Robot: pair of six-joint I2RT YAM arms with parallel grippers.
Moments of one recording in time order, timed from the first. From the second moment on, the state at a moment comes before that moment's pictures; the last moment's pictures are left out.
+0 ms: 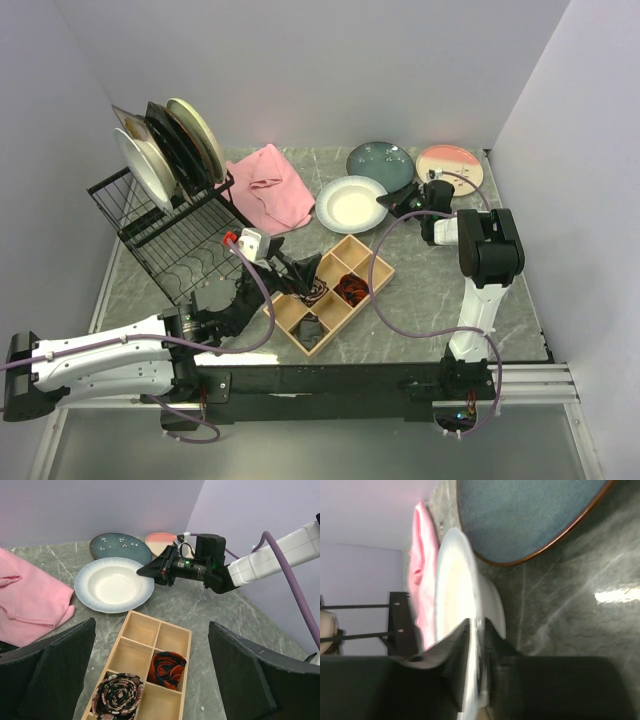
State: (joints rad) left arm -1.23 0.83 0.66 0.29 -0.66 -0.24; right arm 0.03 2.05 1.01 0.67 -0.51 0.95
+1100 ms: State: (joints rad) left arm -1.23 0.82 0.64 0.29 -0.66 -0.25; right arm 0.03 1.99 0.96 0.48 -0.51 0.92
